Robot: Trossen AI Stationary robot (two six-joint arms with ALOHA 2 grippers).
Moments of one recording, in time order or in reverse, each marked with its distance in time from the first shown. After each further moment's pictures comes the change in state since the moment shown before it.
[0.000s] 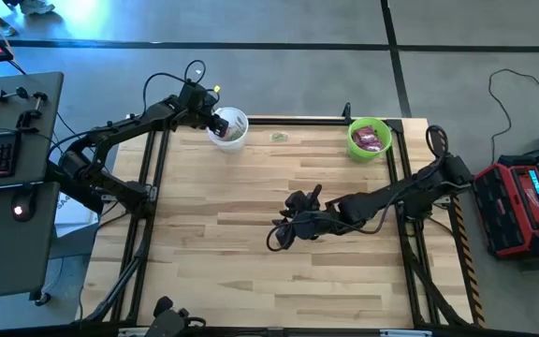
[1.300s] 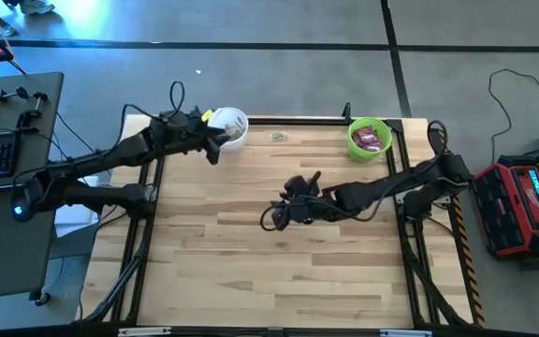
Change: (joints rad) left arm -0.360 -0.455 -0.223 0.207 -0.101 -0.056; right arm -0.096 0.000 0.000 0.002 0.060 -0.045
